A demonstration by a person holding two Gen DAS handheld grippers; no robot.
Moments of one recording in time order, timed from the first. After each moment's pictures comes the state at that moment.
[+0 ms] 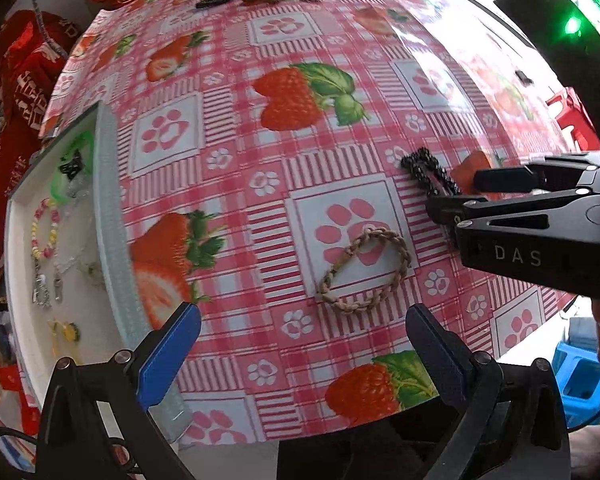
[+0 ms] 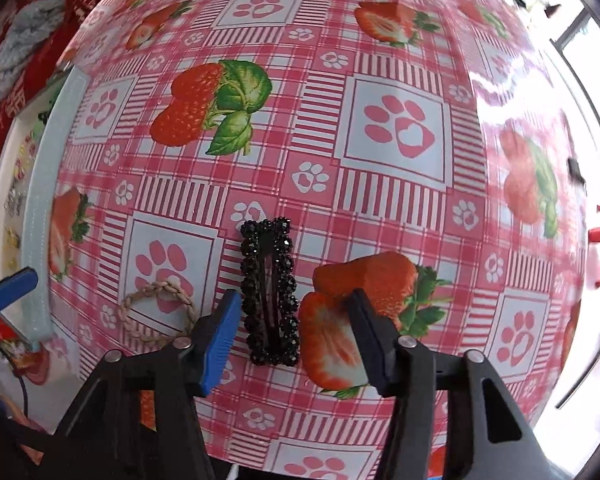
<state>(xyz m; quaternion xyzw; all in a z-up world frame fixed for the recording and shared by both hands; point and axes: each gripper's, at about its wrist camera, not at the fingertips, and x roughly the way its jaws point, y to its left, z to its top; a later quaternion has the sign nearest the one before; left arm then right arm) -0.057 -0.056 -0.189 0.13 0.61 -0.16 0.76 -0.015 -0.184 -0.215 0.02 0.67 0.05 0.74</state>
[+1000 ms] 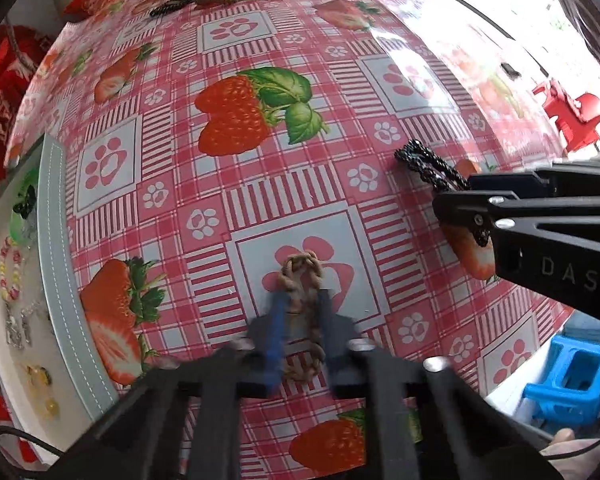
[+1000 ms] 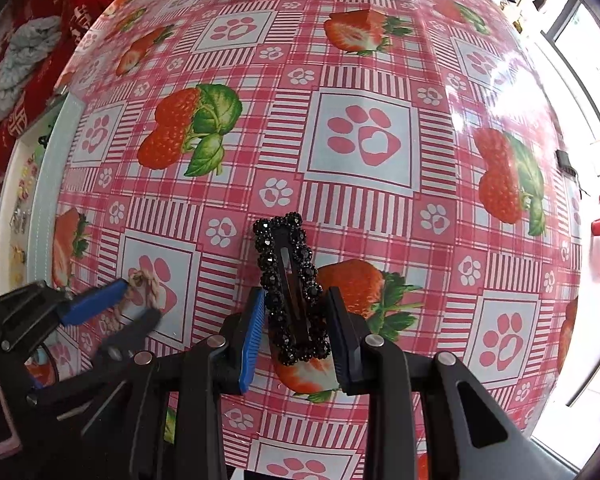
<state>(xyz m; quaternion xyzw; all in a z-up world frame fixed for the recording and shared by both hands) -0.042 -0.110 -0.204 0.12 0.62 -0.20 0.75 -0.016 -0.225 -0.205 0.05 0.66 0.04 0.75</state>
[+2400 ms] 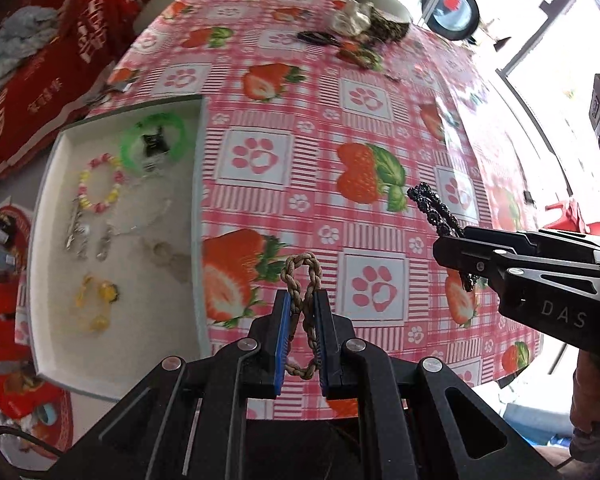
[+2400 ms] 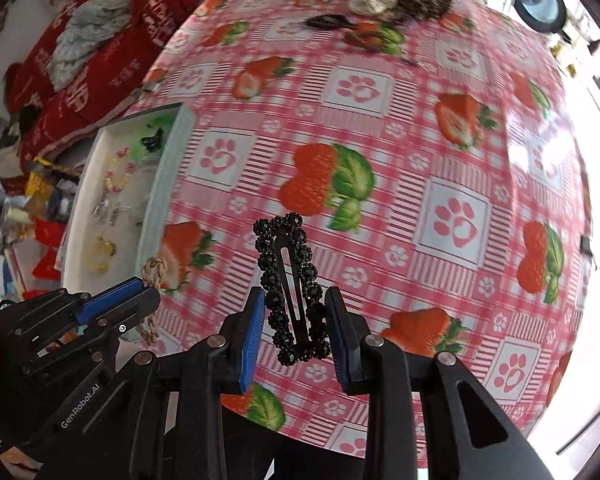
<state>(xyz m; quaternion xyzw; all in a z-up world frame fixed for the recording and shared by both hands) -0.039 0.015 -0.129 -0.04 0.60 -0.09 0.79 0.002 -0.152 -0.125 0.04 0.64 0.15 0.75</state>
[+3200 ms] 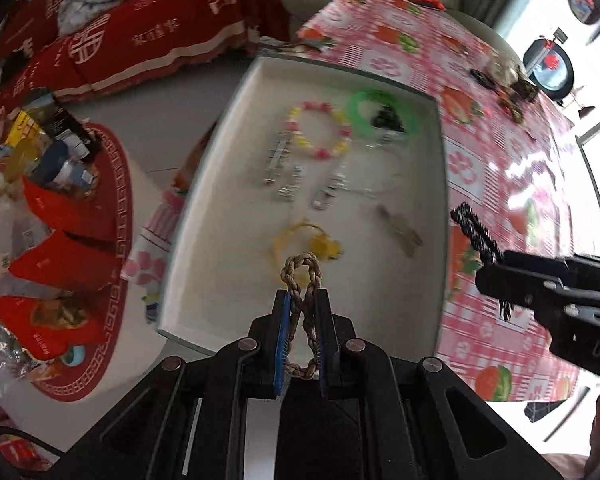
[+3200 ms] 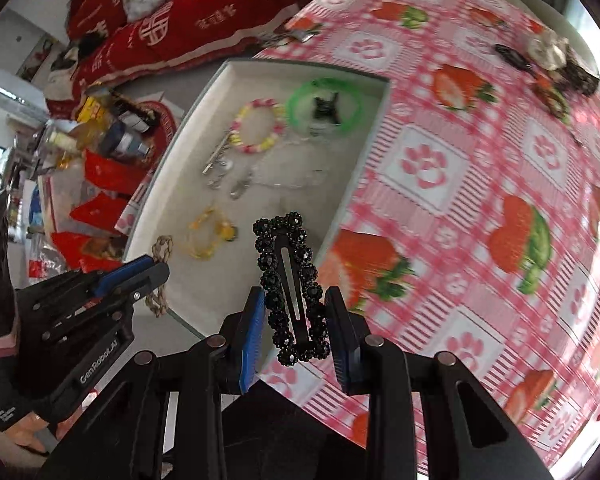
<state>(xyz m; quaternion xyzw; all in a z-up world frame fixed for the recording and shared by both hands) -0.067 0.185 -0.151 -0.10 0.60 0.06 0.79 -0.003 0.019 -0.126 -0.02 0.64 0.28 0.71</state>
